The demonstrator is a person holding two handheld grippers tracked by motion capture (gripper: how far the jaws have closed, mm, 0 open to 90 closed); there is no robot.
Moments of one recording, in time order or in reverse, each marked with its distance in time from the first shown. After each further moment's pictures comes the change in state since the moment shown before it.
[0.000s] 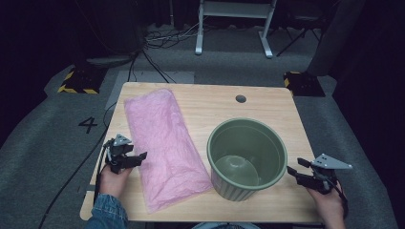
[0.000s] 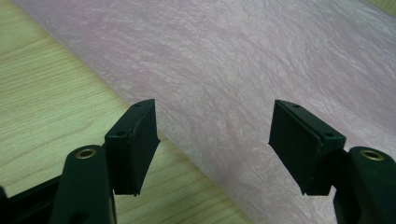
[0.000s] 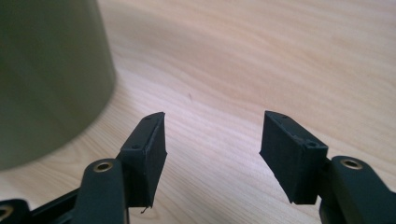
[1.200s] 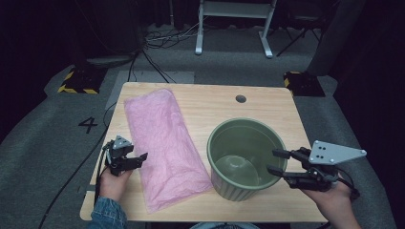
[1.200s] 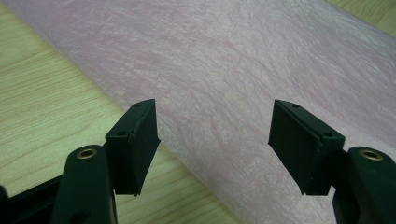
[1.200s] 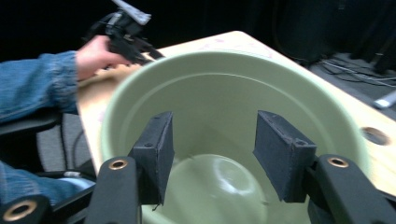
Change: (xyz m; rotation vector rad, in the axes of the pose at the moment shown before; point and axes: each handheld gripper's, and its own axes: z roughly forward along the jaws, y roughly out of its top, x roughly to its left) left arm -0.010 -0.001 -0.011 -0.039 0.009 0.015; right arm 0.099 0.140 -0.087 -0.183 0.395 -0.248
